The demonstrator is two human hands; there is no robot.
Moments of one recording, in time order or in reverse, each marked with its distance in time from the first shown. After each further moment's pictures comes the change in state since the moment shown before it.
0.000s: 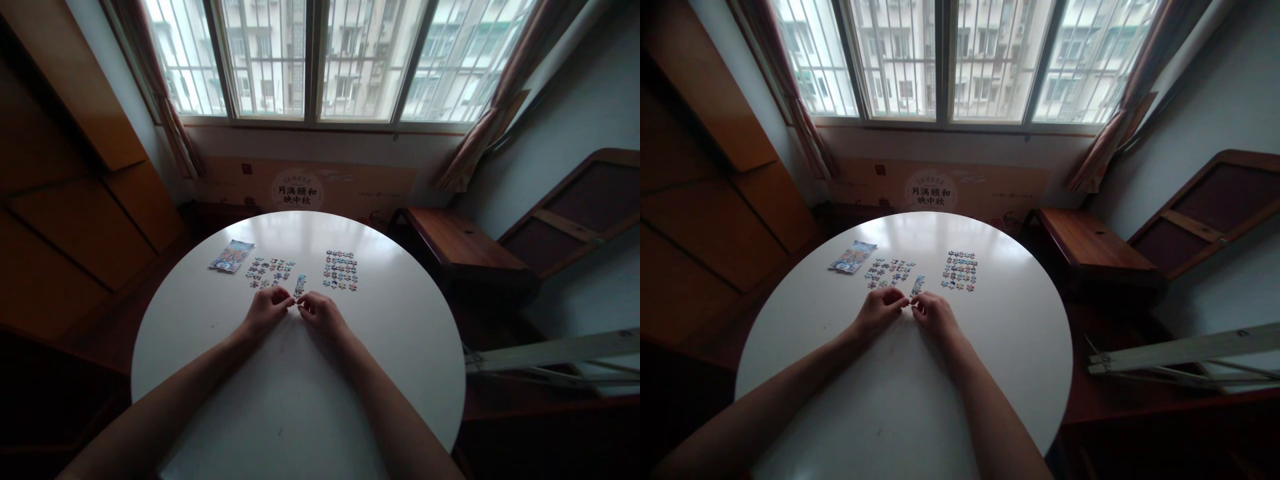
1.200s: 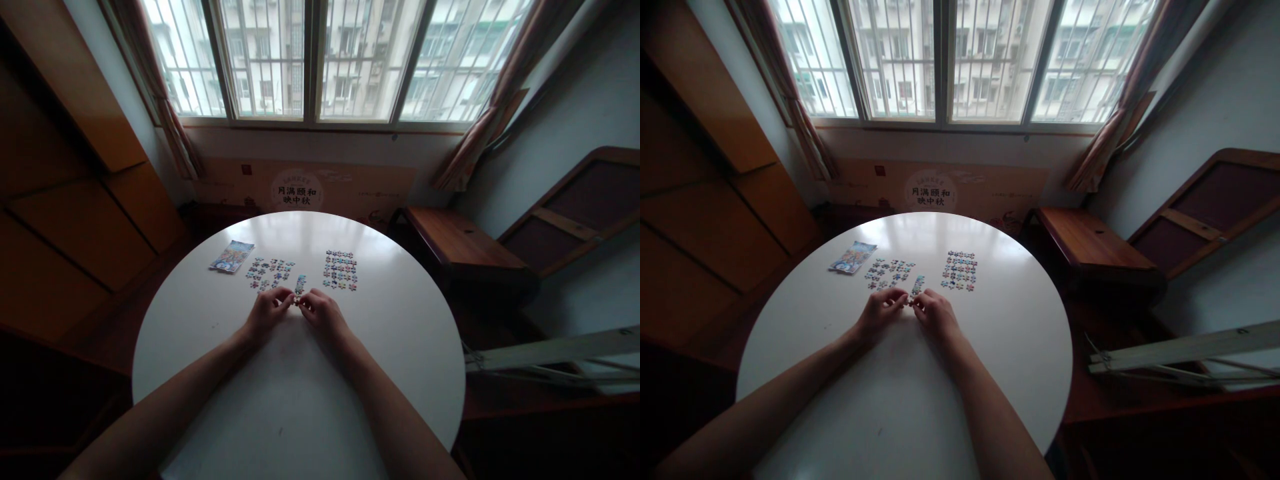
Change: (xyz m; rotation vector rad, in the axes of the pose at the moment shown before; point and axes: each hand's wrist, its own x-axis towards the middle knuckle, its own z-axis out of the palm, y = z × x) left_hand 0.003 -0.009 0.002 0.063 0.021 0.176; right_hand 0.000 -0.002 -0.002 -0.171 0.018 -0.008
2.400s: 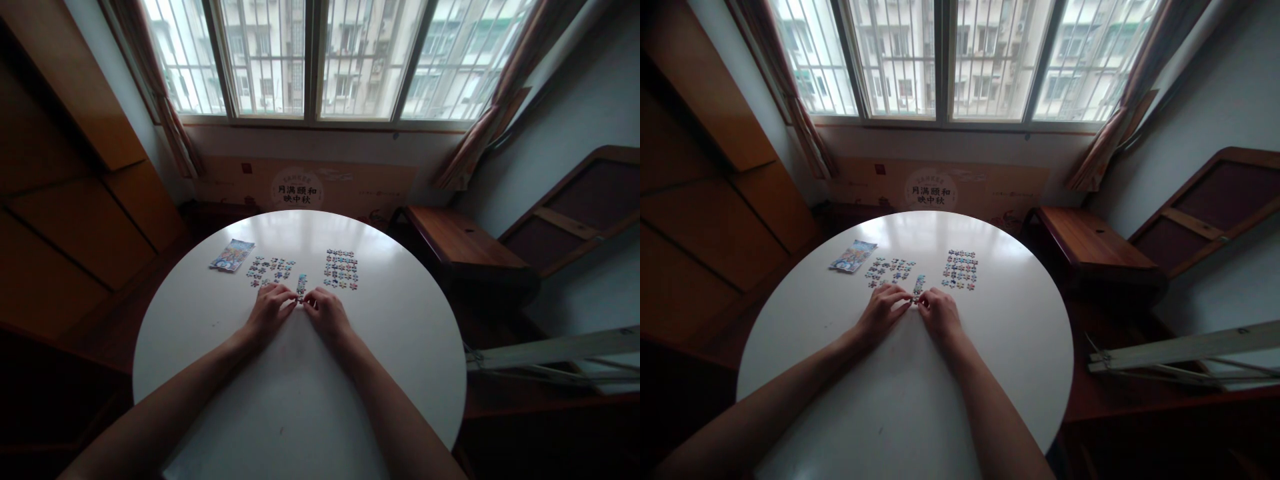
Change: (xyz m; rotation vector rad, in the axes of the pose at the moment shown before) left_hand -0.004 0.012 -0.005 0.474 -0.074 0.252; right_hand -0.001 0.001 -0.002 0.002 0.021 0.096
